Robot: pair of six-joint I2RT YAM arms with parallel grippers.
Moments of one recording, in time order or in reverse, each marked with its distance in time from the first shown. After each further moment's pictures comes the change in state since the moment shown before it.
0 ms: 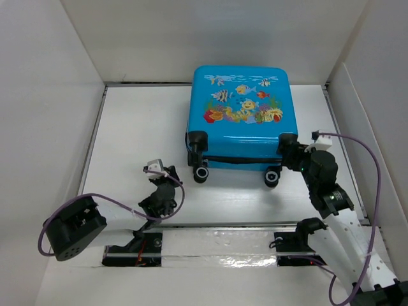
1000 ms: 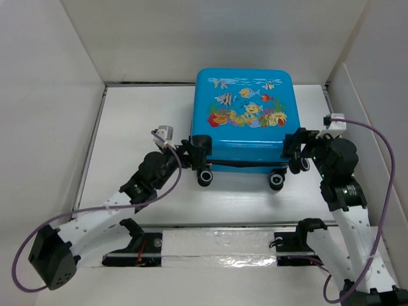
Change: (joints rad) left arm 0.212 -0.344 0.415 -0.634 0.750 -0.029; right arm -0.166 0.066 0.249 -0.035 -0.267 -0.119
